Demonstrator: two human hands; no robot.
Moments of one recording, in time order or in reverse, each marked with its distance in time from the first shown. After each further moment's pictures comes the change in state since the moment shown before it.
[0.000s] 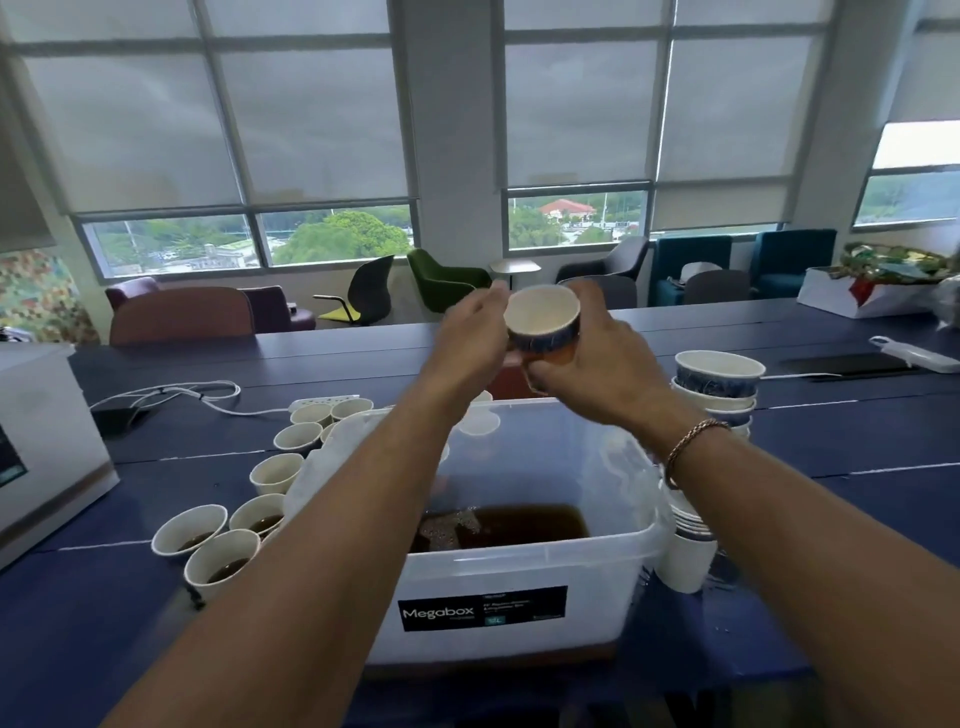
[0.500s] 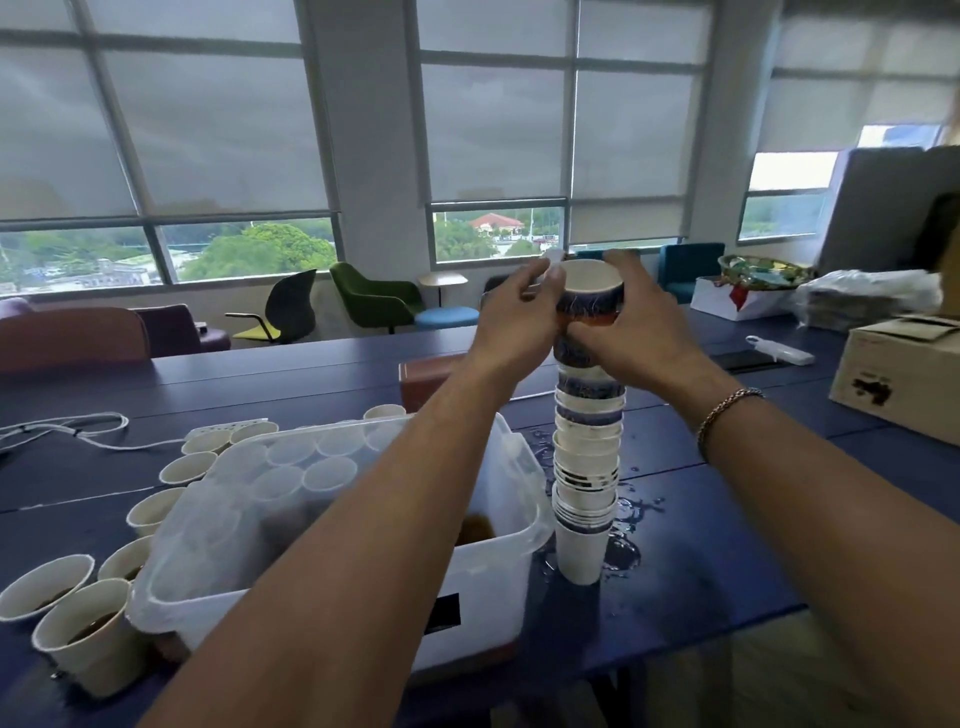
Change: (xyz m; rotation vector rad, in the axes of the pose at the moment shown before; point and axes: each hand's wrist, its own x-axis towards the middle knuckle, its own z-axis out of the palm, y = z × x) left_hand -0.006 0.043 0.121 -0.149 -0.186 0.116; right_hand -0.017 0.062 -0.110 0.040 0.154 0.221
